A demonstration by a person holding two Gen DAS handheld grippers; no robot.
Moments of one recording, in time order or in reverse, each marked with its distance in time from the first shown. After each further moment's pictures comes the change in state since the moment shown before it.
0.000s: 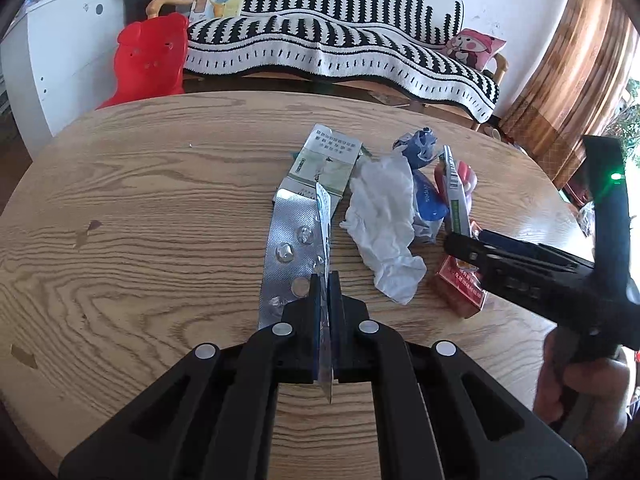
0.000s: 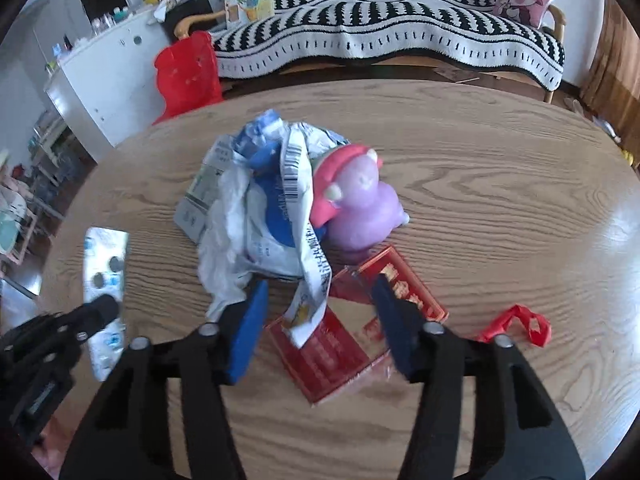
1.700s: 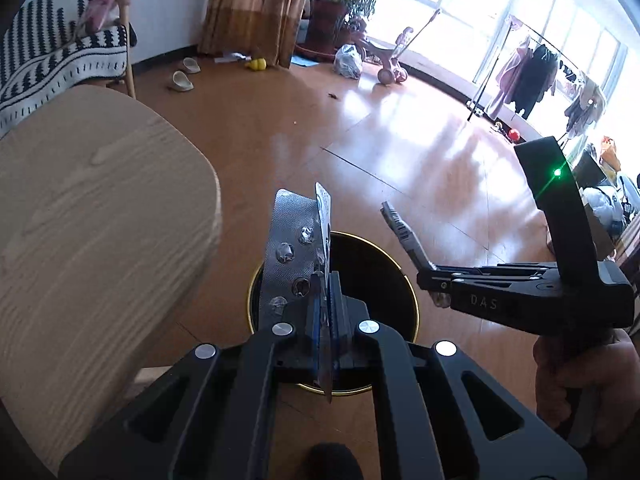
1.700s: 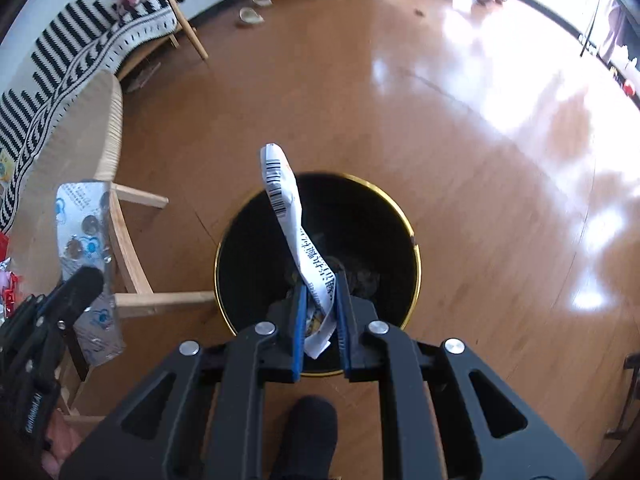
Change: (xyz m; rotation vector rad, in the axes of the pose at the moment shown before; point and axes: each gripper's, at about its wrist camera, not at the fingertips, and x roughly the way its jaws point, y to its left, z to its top) left arm 0.051 -0.563 -0.201 0.735 0.163 -0.648; right arm -0.245 -0.512 -0.384 0.842 0.116 -0.371
